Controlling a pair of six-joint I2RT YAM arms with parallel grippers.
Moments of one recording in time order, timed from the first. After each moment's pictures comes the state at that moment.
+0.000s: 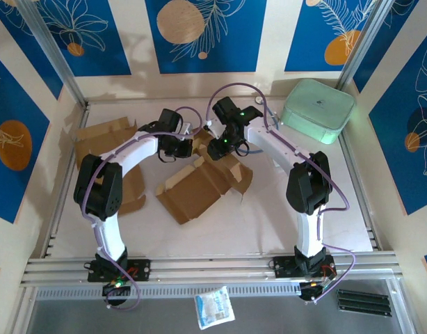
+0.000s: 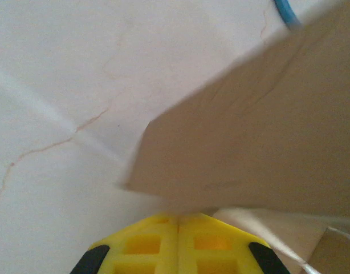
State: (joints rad) left arm -0.41 1.88 1.43 -0.59 0.28 -0.24; right arm 0.59 1.96 1.82 -1.06 -0.16 -0.07
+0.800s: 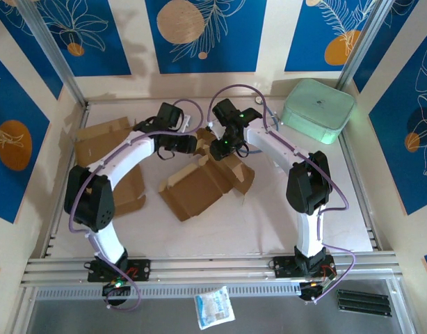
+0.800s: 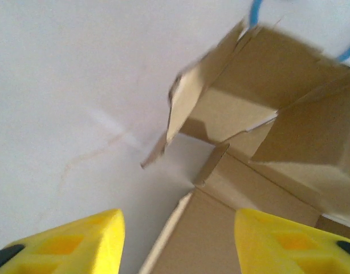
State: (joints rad) left arm -0.45 1.77 1.50 -0.68 0.12 -0.14; right arm 0.59 1.96 1.79 -1.04 -0.08 -0.06
